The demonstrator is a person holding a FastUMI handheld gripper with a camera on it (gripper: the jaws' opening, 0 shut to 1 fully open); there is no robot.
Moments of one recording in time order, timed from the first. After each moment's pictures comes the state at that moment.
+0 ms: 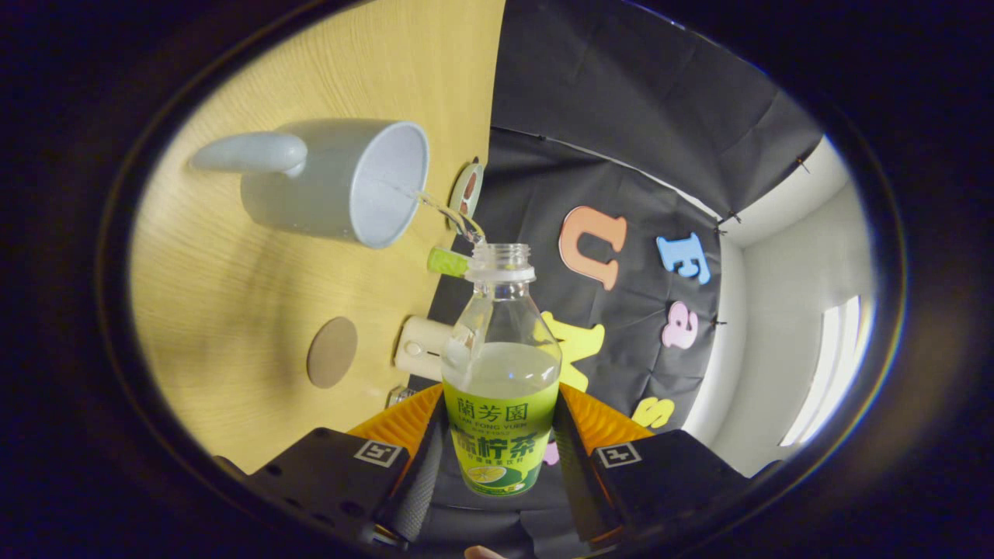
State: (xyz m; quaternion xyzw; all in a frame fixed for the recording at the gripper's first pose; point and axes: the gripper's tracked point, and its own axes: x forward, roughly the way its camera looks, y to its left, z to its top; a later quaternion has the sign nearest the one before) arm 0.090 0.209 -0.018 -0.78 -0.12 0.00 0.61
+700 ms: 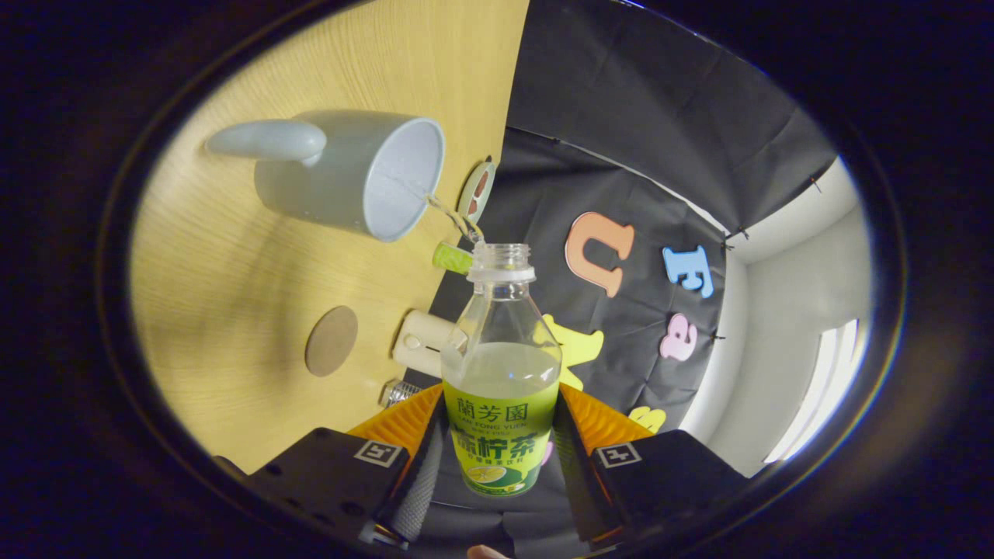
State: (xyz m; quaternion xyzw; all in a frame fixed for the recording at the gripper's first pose) arm 0.089 0.210 -0.019 -0.80 -0.12 0.00 0.58
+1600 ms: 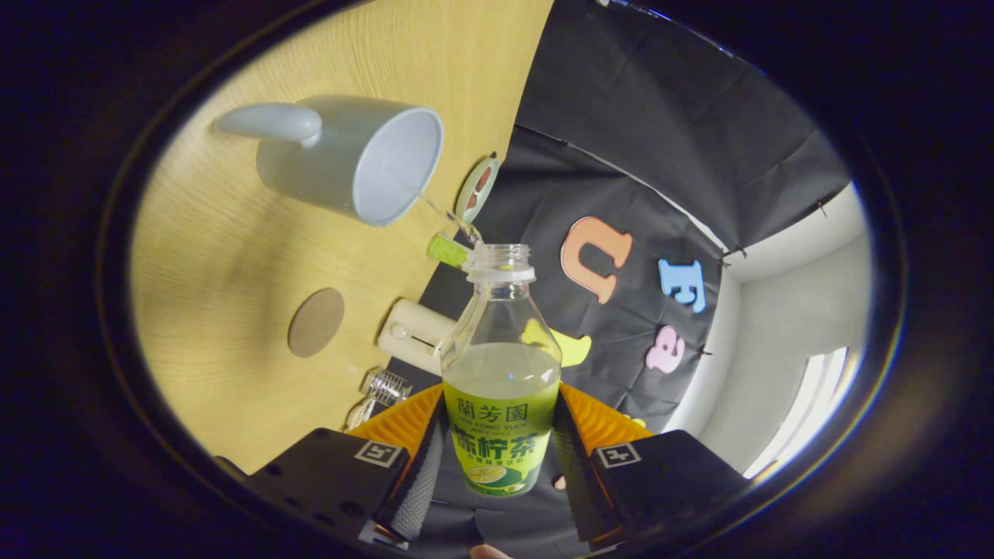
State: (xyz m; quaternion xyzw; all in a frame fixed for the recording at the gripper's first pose) arm 0.086 0.215 0.003 -0.83 -0.13 -0.03 0.55
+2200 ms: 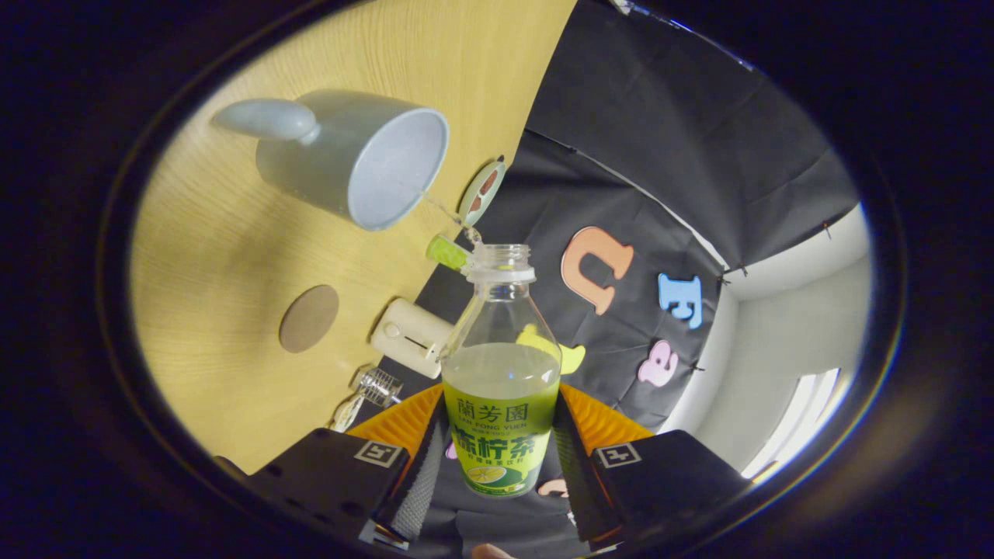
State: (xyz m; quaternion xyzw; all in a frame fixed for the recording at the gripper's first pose) arm 0.088 0.229 0.007 -0.84 -0.14 -0.03 0.52
